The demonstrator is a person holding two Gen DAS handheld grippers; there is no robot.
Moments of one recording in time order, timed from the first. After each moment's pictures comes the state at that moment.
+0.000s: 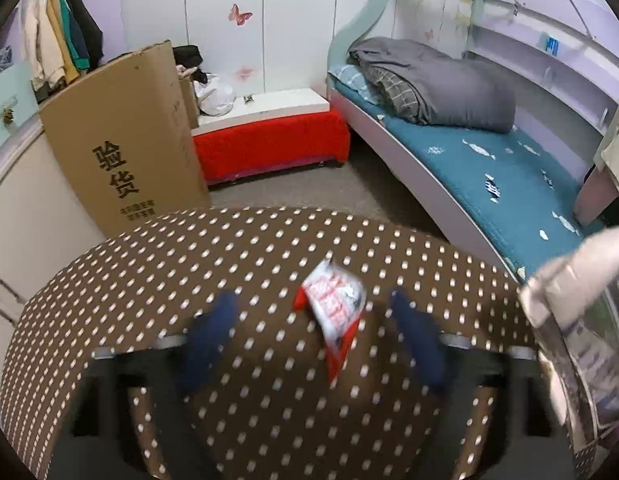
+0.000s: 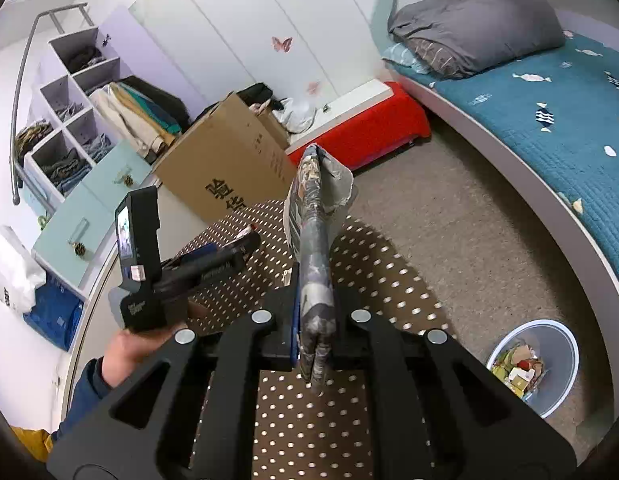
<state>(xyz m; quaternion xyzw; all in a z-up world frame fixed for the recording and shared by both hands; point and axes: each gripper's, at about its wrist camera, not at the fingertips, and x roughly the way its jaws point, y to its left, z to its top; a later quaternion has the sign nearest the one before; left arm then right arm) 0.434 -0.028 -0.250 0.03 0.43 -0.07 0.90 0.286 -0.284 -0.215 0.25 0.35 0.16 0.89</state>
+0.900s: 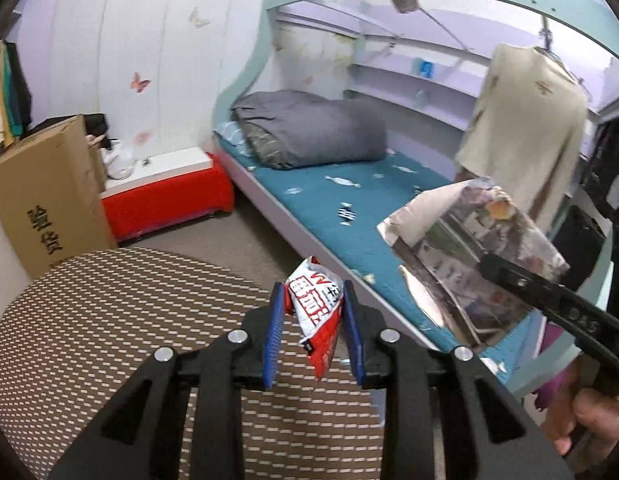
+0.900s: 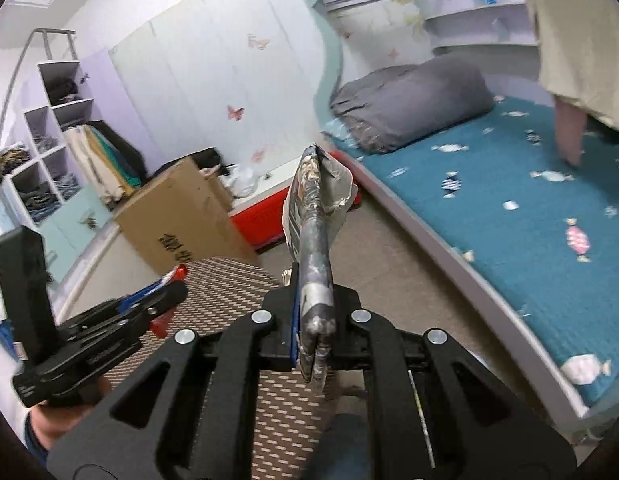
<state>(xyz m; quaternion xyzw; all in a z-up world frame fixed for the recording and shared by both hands) 0.231 -0.173 -0.131 0.02 0.33 -0.25 0.91 0.163 -0.383 -0.143 0.20 0.27 0.01 0.94</state>
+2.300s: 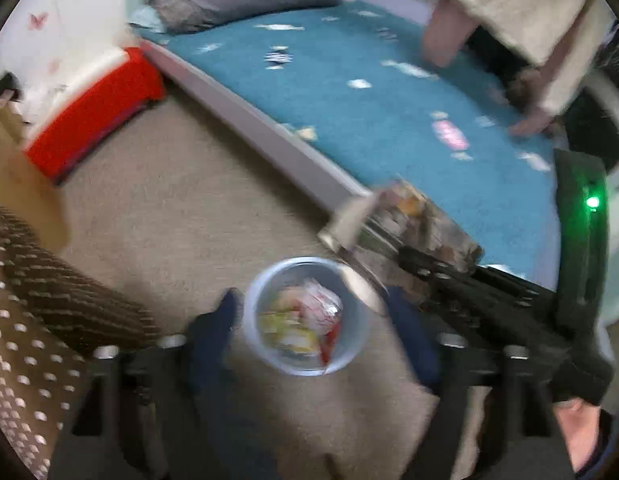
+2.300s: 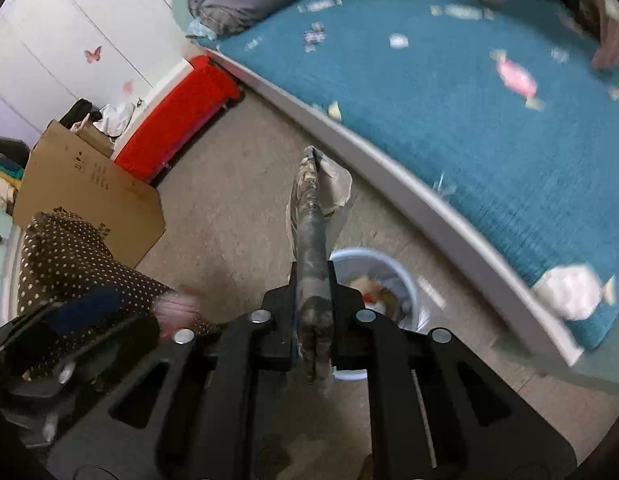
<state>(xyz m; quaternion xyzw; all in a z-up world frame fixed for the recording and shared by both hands) 0.290 -0.385 -0.332 0.15 0.53 -0.27 0.79 0.222 -0.526 -0.392 0.33 0.48 -0.08 0.81</state>
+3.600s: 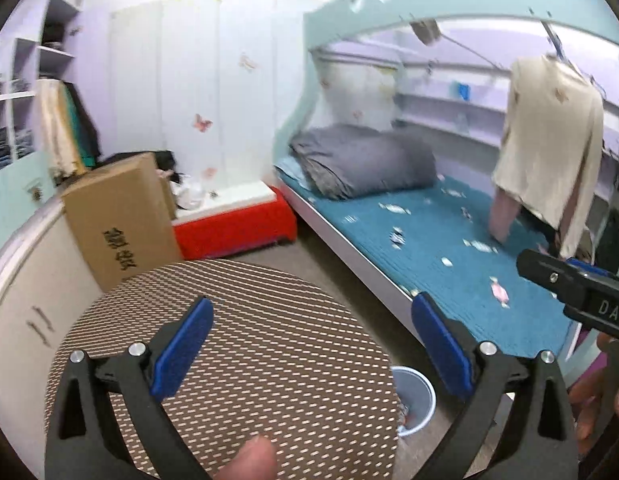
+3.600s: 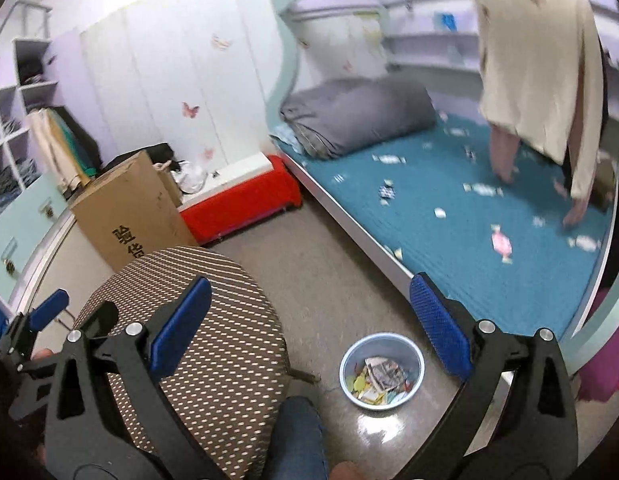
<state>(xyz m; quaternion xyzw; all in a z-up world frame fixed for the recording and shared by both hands) 0.126 -0.131 -0.070 0.05 0.26 -0.13 0.96 0.081 -0.332 -0.064 0.14 0.27 -0.07 0.95</state>
